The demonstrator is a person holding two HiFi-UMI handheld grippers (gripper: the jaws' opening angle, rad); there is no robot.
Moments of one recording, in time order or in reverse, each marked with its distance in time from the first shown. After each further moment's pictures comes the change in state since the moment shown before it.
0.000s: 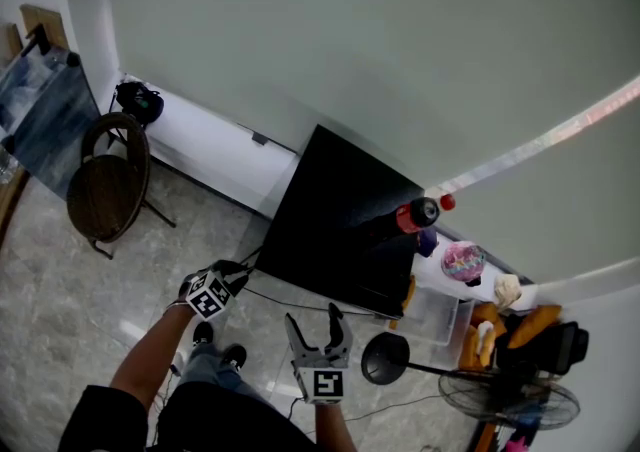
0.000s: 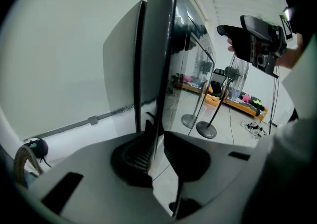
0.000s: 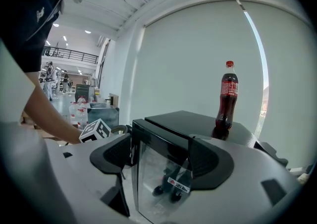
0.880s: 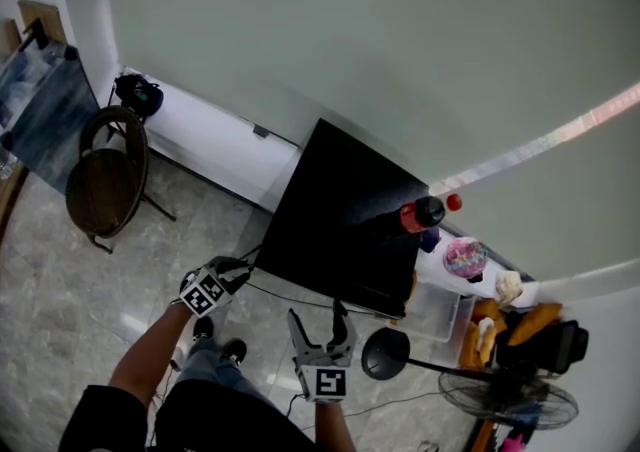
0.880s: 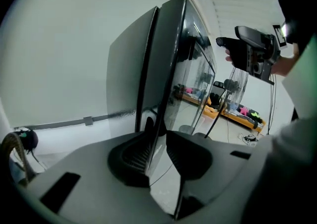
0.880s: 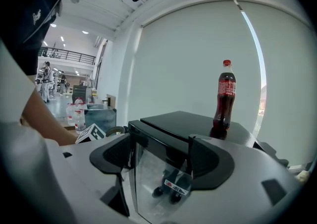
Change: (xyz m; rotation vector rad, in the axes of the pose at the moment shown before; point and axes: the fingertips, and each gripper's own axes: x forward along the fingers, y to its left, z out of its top) left arm -0.001 0.004 0.007 -0.079 -0.116 -0.033; right arm 0.006 -0.010 0.002 0.016 -0.002 -0.024
